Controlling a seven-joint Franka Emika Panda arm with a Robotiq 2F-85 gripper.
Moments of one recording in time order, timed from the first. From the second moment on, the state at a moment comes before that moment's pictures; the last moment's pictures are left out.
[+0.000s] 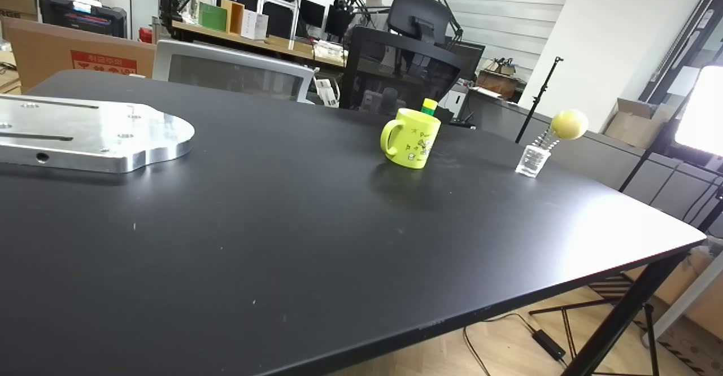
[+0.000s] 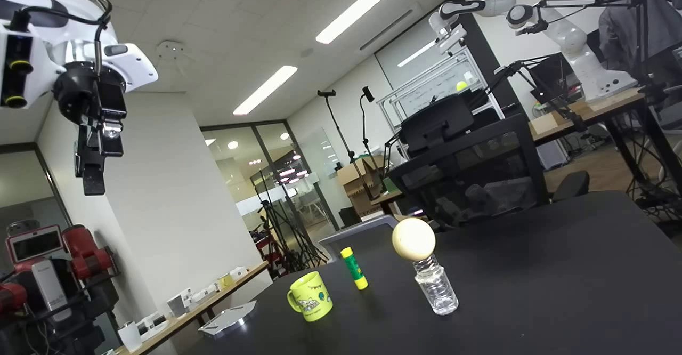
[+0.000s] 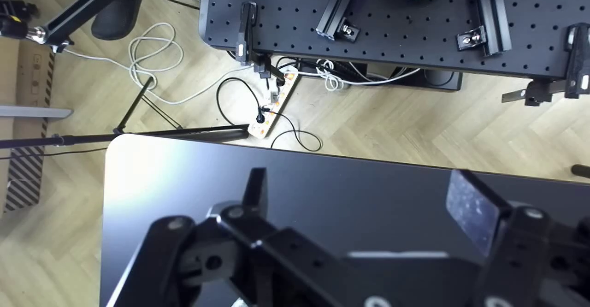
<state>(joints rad) -0.04 -0.63 0.03 -2.36 -0.20 1.50 -0.09</state>
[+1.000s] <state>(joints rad) -0.01 -0.57 -0.15 -2.40 -0.05 1.76 -0.28</state>
